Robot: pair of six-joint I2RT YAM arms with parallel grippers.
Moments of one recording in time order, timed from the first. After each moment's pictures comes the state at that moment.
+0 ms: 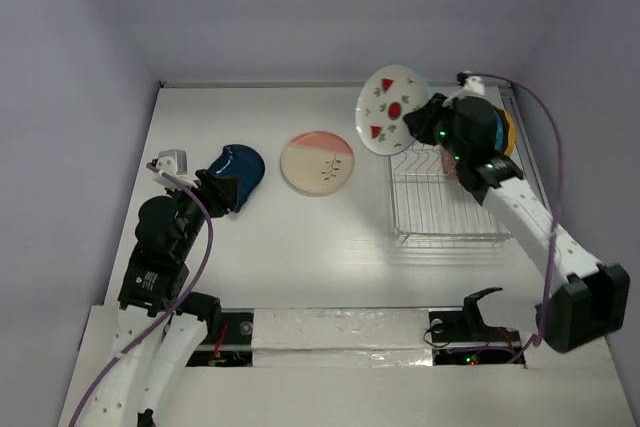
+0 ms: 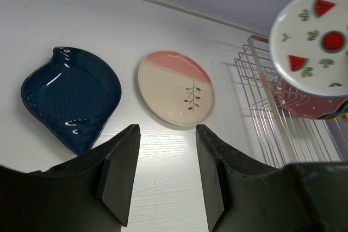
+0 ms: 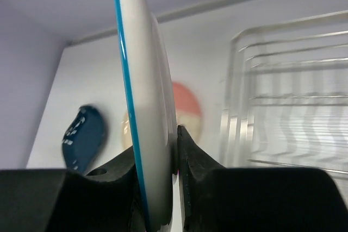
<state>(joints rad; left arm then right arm) -0.24 0.47 0.70 -0.38 0.01 -0.46 0.29 1.17 1.08 -0.10 0.00 0.52</state>
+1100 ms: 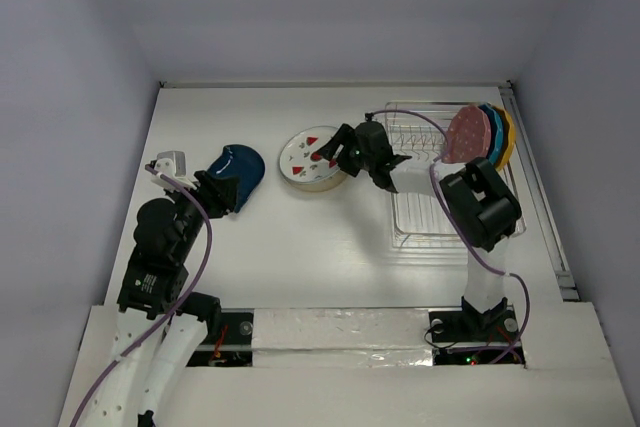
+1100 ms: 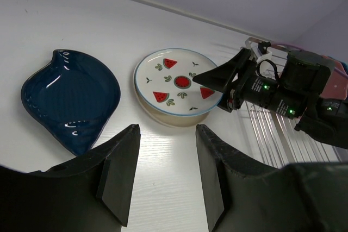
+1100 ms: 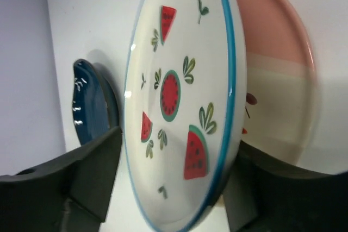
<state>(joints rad) -0.24 0.45 0.70 -0.38 0.01 -0.46 0.57 1.97 1.19 0.31 -0.08 1.00</state>
